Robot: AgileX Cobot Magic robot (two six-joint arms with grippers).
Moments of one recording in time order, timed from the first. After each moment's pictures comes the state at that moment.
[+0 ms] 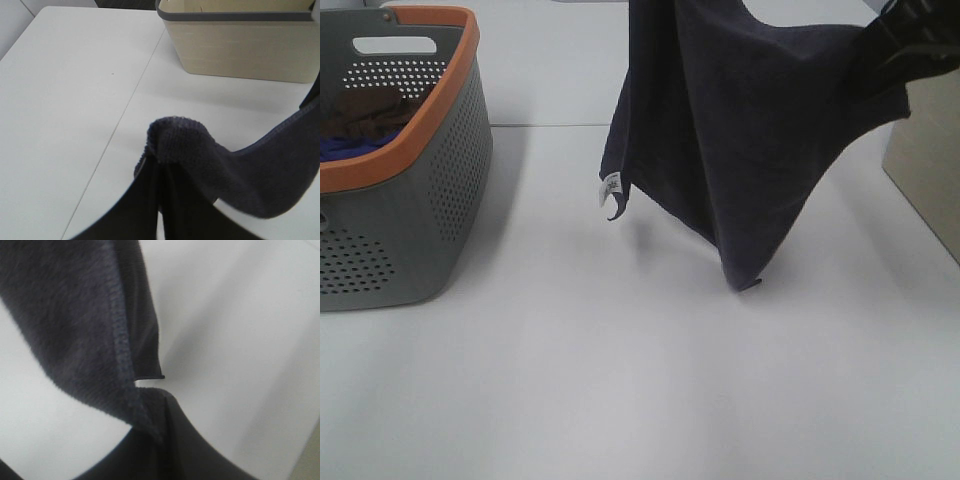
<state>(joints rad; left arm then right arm) -0.57 1.99 -2.37 -0.30 1.12 0.68 0.27 1.38 -1.25 0.23 0.93 -0.44</state>
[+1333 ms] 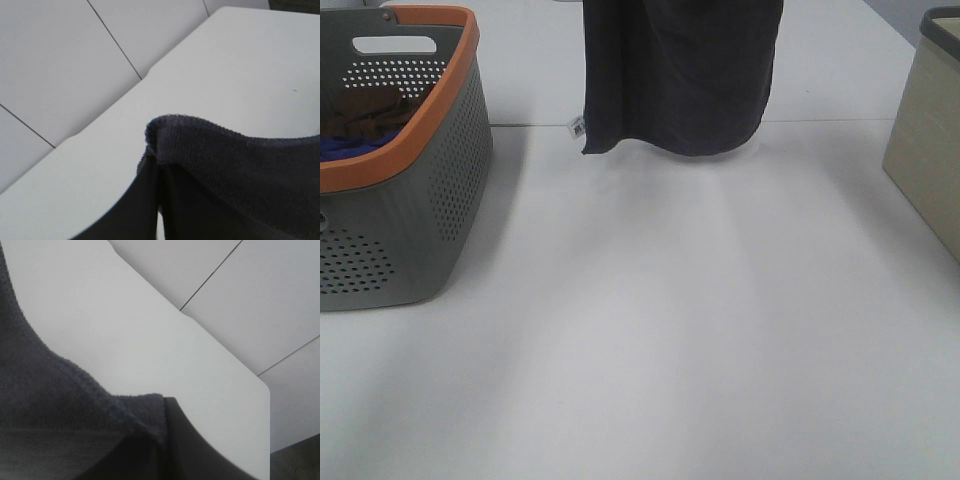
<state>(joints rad) -0.48 2.23 -2.37 0.16 0.52 0.31 0.27 1.83 -1.59 -0.26 0.17 -0.32</state>
